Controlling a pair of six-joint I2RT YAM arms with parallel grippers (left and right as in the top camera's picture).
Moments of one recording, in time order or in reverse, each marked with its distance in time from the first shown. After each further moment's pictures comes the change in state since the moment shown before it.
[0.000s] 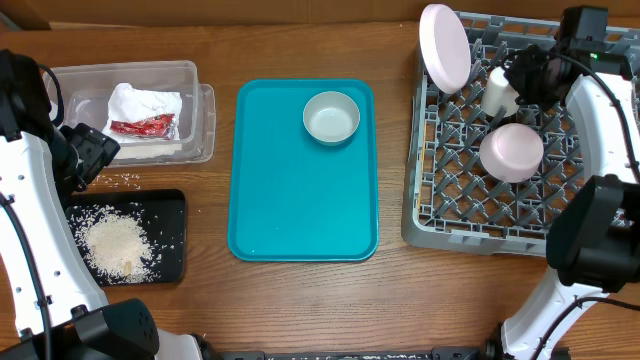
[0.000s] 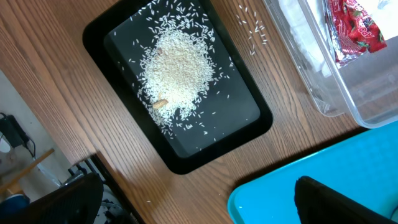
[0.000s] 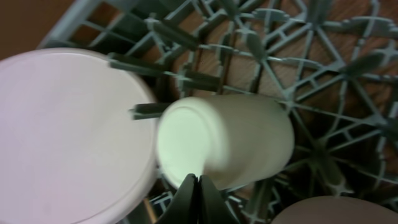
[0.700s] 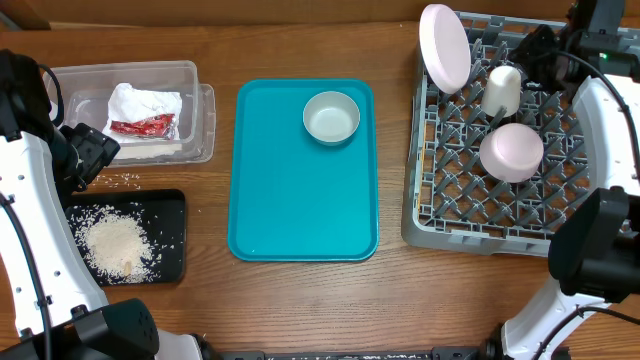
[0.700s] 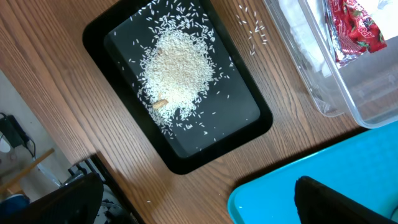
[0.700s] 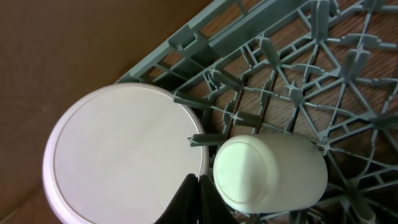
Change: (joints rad) left arm 0.000 0.000 0.000 0.000 0.000 0.000; right arm -0.002 -0.055 -0.001 0.132 -0.056 0.000
